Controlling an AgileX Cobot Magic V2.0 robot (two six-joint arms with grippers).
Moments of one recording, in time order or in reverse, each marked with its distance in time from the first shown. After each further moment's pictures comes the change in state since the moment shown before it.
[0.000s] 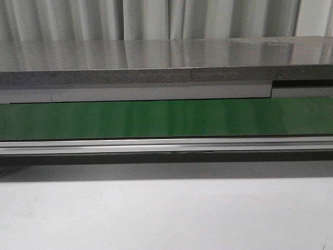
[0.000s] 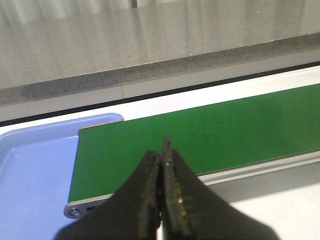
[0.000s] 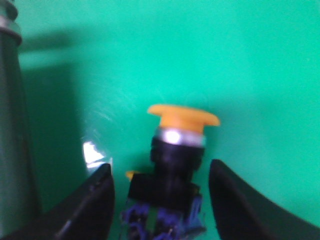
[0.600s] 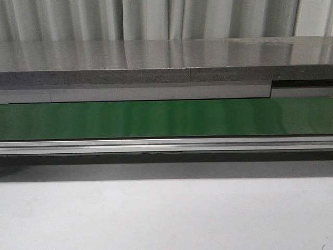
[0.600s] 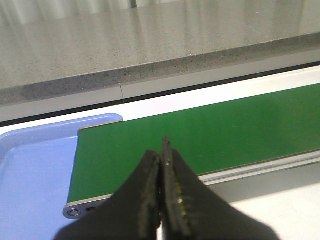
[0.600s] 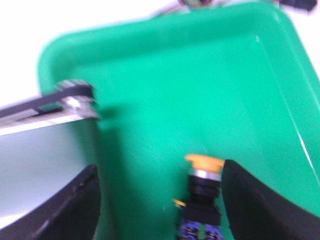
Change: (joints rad) left arm 0.000 0.000 0.000 0.000 0.000 0.000; right arm 0.047 -0.192 -0.006 0.075 0.000 0.000
